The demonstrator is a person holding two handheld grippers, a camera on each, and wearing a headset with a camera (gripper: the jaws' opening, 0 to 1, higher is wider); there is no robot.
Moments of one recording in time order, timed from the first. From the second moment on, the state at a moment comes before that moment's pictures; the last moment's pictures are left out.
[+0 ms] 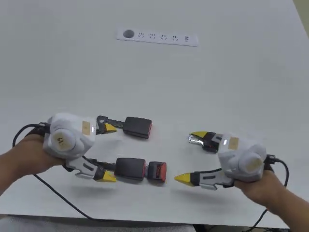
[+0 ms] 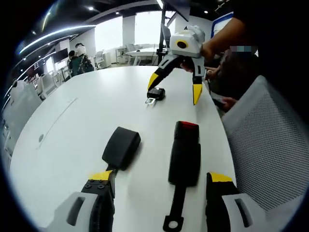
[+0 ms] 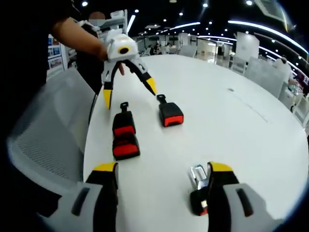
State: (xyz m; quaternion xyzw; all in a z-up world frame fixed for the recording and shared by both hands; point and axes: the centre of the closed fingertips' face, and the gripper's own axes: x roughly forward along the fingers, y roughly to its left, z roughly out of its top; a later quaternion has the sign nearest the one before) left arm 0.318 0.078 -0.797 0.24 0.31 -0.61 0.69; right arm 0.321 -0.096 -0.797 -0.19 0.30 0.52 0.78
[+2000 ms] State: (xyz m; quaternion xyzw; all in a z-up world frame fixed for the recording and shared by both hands) left arm 0.395 0.039 -0.841 0.29 0.30 -0.64 0.65; right arm 0.360 -0.153 -0.837 -0.21 0.32 0.58 0.72
